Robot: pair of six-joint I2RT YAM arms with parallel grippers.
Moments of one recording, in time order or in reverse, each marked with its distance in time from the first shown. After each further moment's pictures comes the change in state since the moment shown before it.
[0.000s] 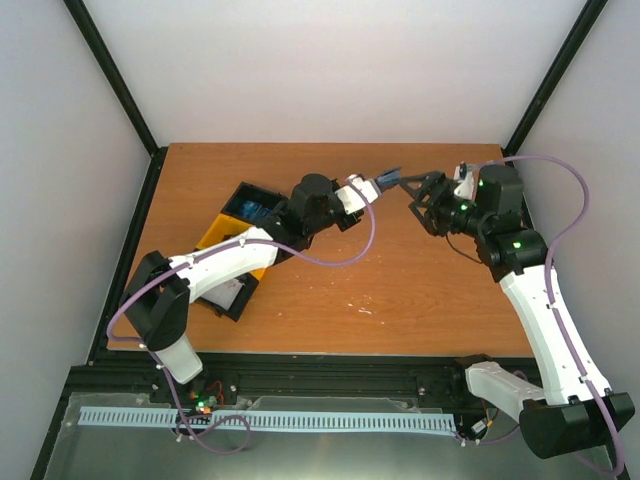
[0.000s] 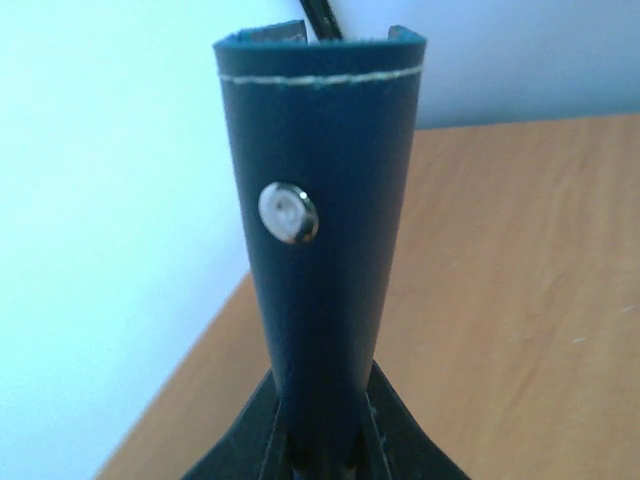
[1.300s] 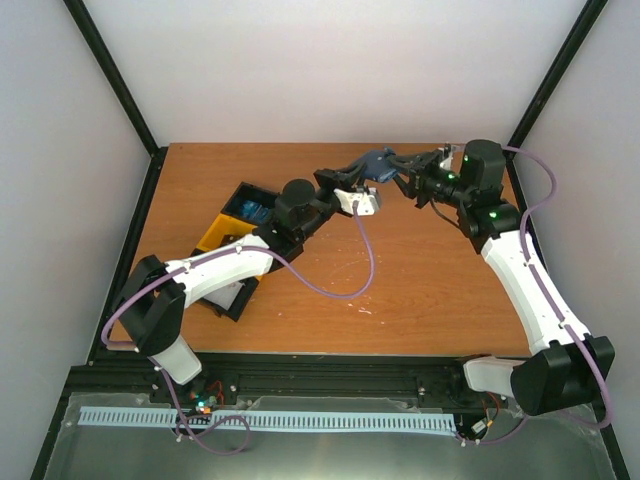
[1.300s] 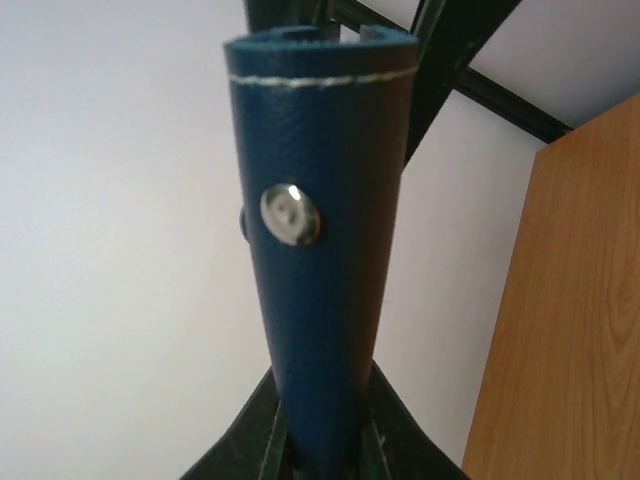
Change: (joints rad) left arm -0.007 -0.048 -0.110 0.411 -0.127 0.681; right arm 0.012 0.207 0.070 0.345 -0.122 0.406
